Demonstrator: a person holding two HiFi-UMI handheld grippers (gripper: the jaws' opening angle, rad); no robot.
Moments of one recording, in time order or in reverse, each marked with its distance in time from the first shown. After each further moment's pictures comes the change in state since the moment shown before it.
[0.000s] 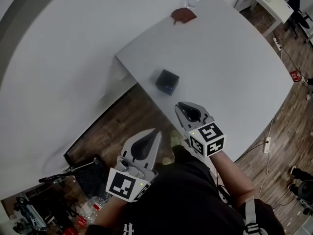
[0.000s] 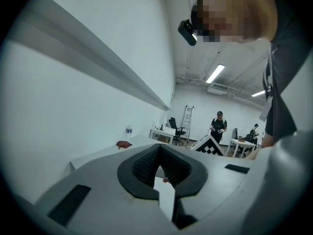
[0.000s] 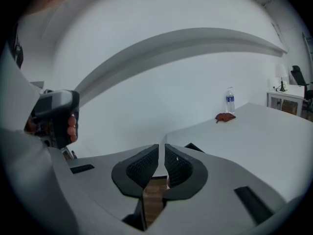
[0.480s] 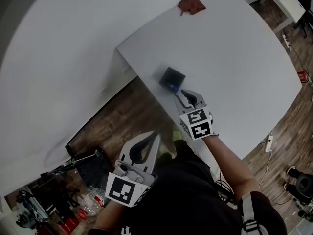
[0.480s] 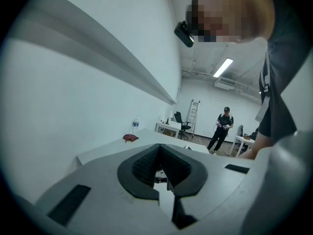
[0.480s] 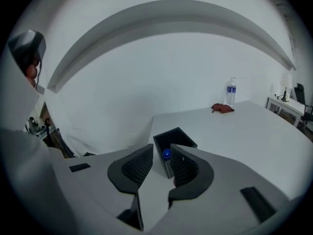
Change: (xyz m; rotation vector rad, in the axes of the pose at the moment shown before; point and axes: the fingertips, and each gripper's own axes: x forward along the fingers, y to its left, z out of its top) left arm 0.016 0.028 -0.013 -0.032 0.080 0.065; right arm 0.087 -0.057 -0.060 -0.116 0.194 -0.095
